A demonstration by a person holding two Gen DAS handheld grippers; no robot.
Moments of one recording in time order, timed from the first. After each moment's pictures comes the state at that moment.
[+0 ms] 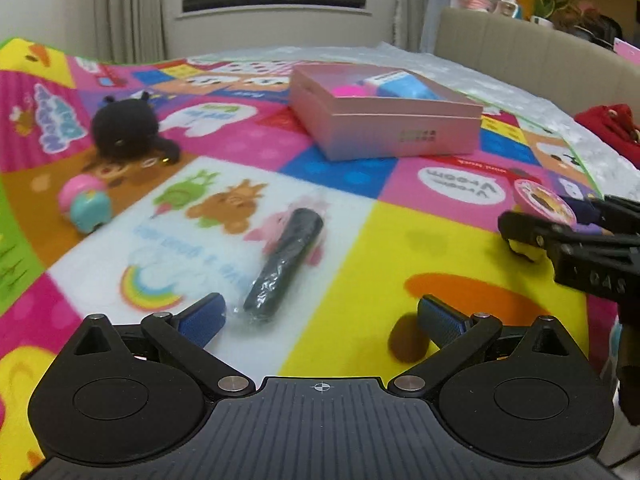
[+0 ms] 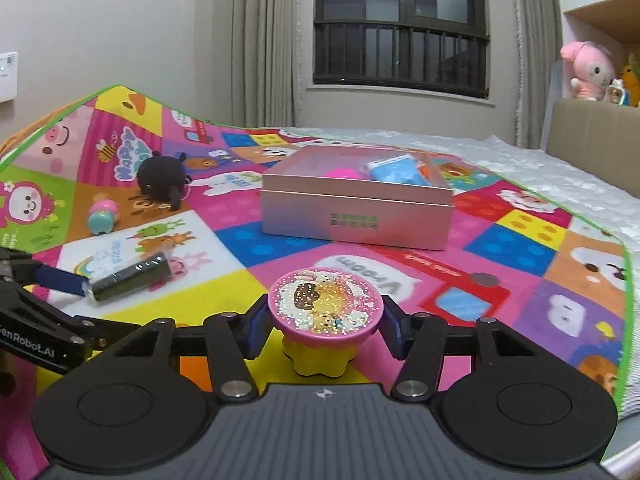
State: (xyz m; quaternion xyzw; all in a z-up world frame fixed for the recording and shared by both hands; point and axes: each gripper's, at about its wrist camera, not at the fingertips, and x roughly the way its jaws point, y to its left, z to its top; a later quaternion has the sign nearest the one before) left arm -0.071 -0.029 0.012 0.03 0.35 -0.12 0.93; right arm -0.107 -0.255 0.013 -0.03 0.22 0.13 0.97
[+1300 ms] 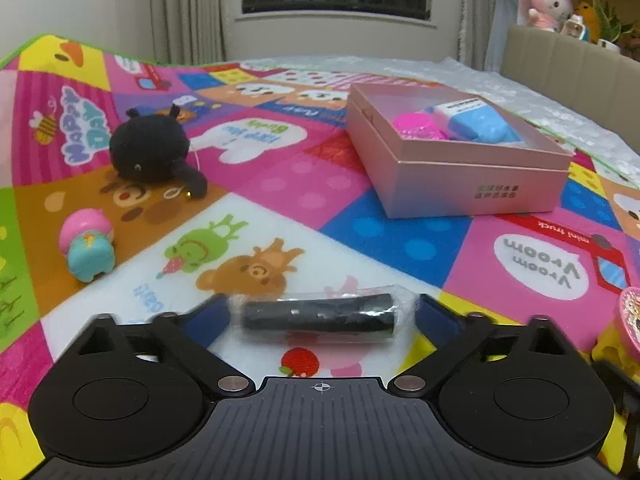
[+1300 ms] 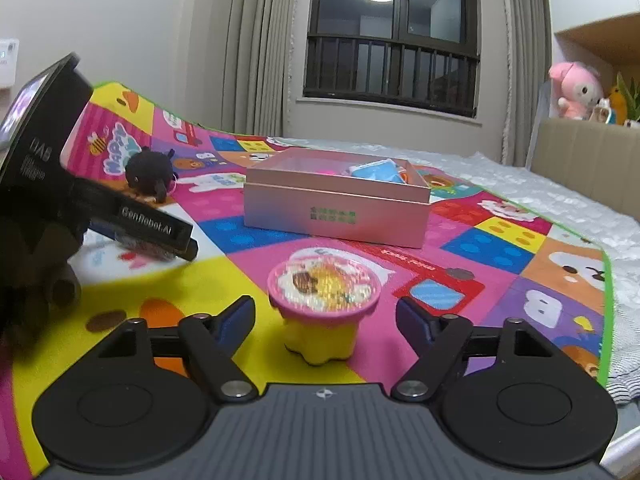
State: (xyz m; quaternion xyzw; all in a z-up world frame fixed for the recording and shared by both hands) left arm -0.005 -0.043 0.010 0.01 0.34 -0.03 0.94; right arm -0.117 -0.262 -0.001 -0.05 0.20 0.11 0.97
